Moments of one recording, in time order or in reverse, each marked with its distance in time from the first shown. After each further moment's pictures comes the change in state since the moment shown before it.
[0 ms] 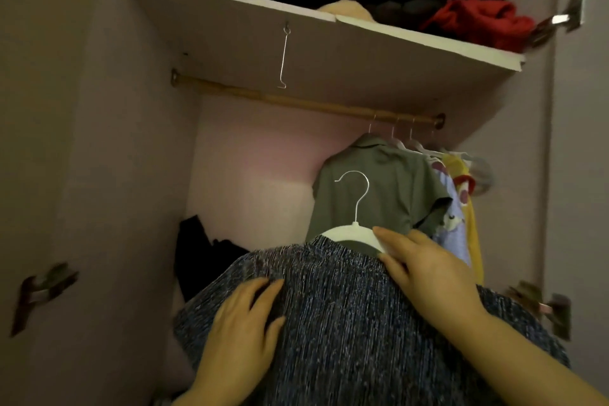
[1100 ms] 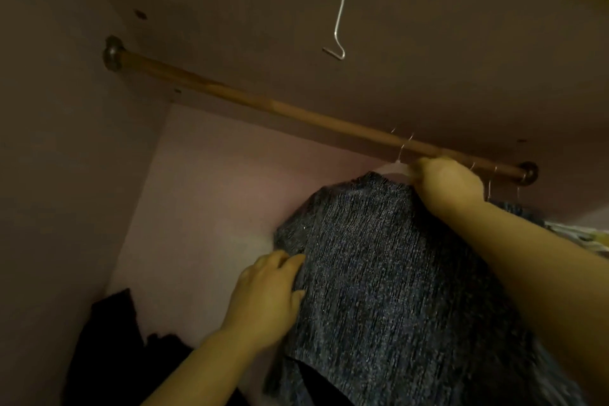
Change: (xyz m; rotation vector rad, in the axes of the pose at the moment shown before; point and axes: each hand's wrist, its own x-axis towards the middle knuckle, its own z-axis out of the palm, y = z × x) left_hand 0.324 -0.126 0.120 0.039 0.104 0.155; right_hand 0.354 0.087 0.149 -0.358 -0.013 0.222
